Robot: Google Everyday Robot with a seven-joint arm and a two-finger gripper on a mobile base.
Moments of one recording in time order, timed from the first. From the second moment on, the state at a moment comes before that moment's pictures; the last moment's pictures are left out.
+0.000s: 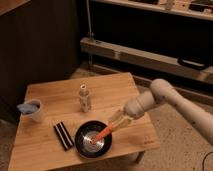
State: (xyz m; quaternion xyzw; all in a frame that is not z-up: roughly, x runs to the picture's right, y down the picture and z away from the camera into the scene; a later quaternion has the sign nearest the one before) arm 0.010 0.164 0.667 -0.47 -0.47 0.16 0.73
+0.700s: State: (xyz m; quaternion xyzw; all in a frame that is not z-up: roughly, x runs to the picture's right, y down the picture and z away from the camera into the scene) arm -0.042 0.194 0.674 -0.49 -0.45 0.11 0.74
